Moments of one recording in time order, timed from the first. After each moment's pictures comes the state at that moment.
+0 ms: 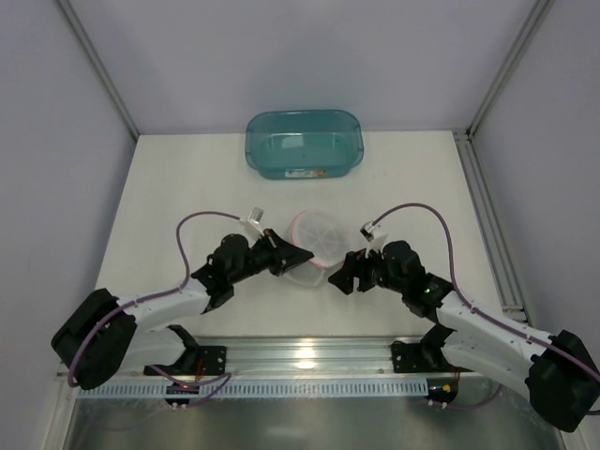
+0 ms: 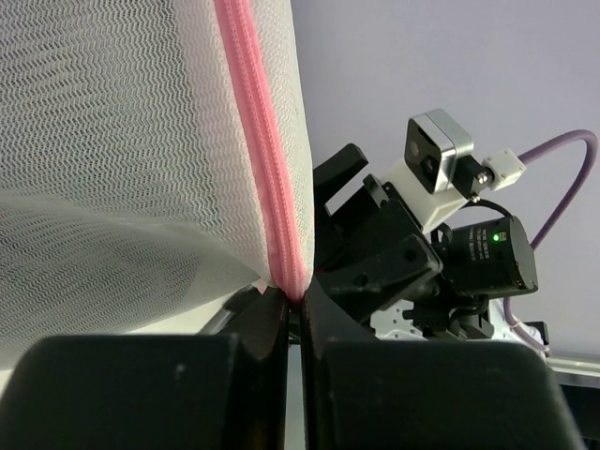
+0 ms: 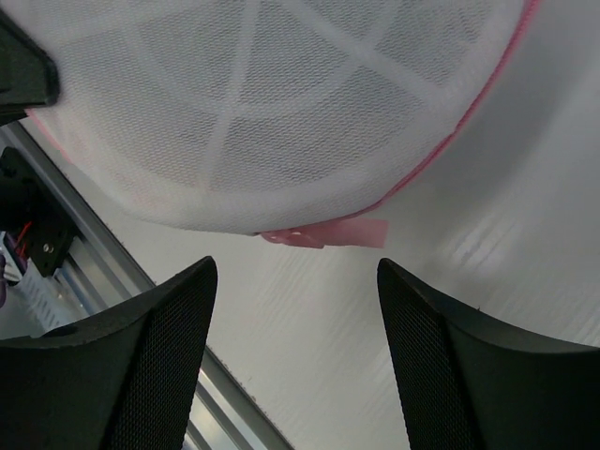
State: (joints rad) left arm -0.75 1.22 0.41 0.61 0.25 -1.31; right arm 0.68 0.87 0.35 0.05 -0.24 0.47
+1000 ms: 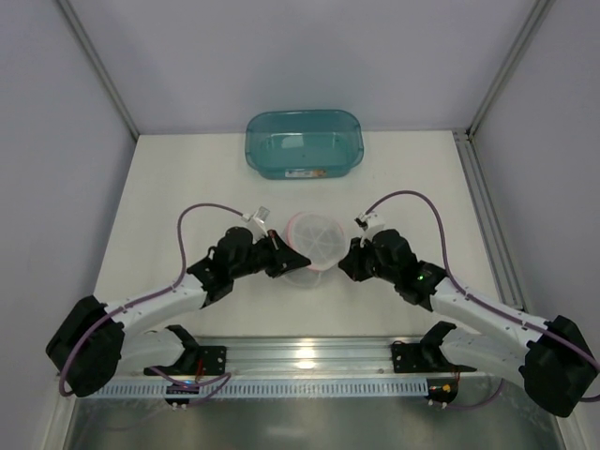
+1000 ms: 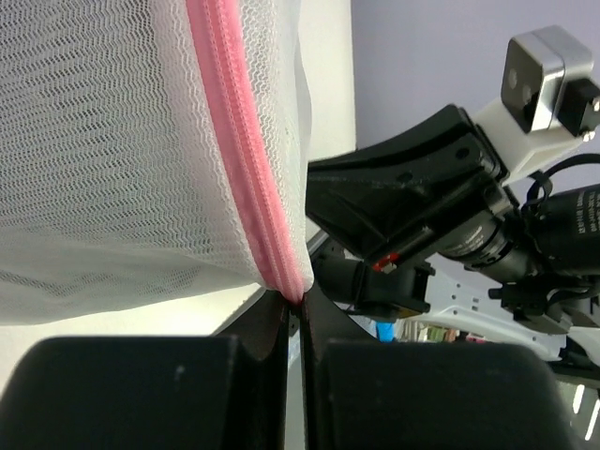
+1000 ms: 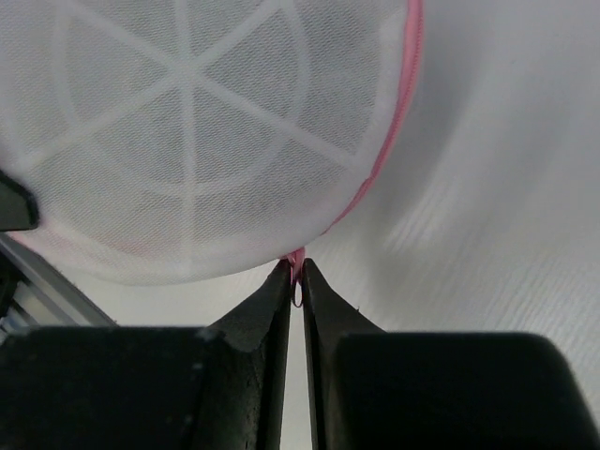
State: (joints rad) left arm -0.75 1.16 0.49 0.31 0.29 -1.16; right arm 0.70 0.98 0.48 -0.05 -0.08 0.44
